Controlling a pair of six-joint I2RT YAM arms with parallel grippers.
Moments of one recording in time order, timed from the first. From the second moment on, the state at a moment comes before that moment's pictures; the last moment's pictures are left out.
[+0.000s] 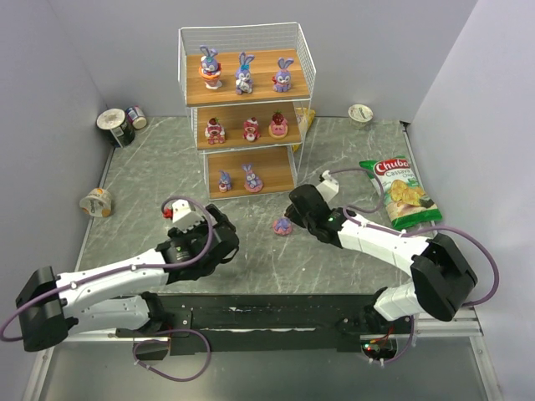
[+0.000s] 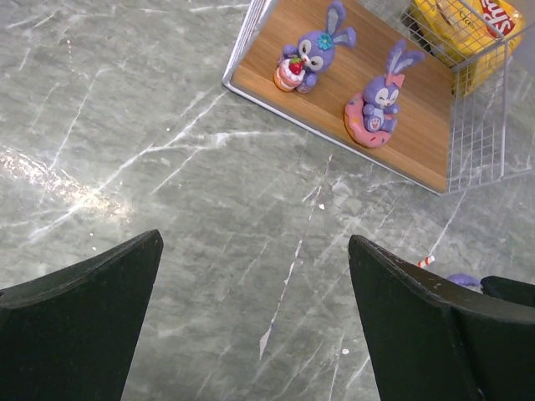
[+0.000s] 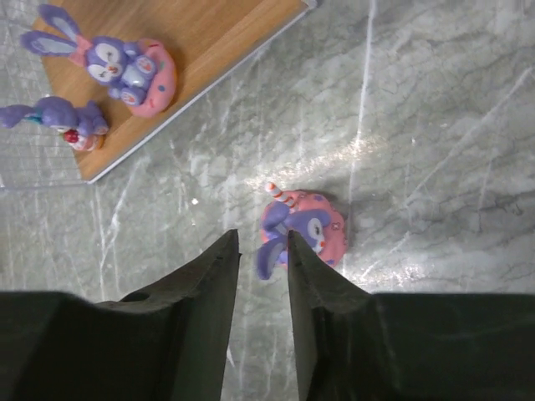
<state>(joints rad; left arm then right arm) -1.06 1.06 0.69 -0.54 -1.03 -1.37 0.74 1.38 0.81 -0.20 0.44 1.11</state>
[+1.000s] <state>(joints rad) -0.96 0.88 0.59 -0.49 -0.94 -1.23 0.74 1.41 0.88 -0.29 0.39 0.97</state>
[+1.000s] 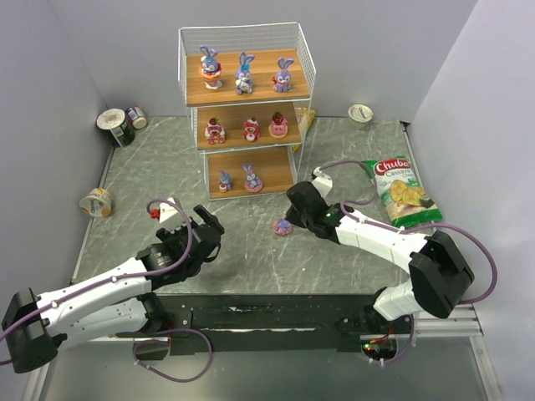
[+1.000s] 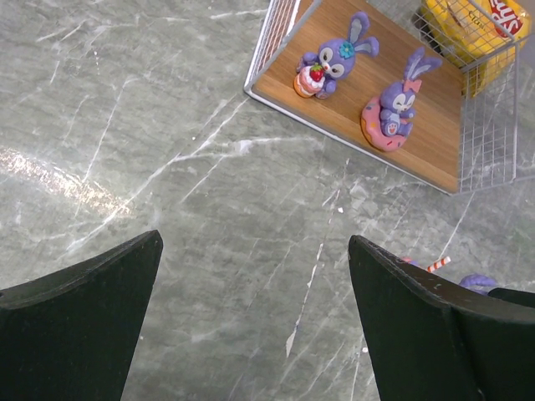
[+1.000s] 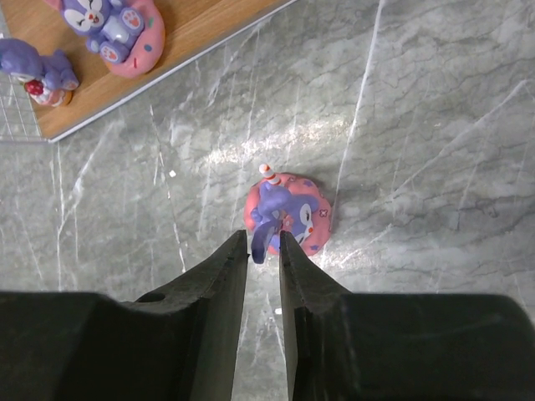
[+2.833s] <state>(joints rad) -0.77 0.72 0.53 -0.42 -0.82 -1.00 0.74 1.84 1.30 -0.32 0.79 1.39</state>
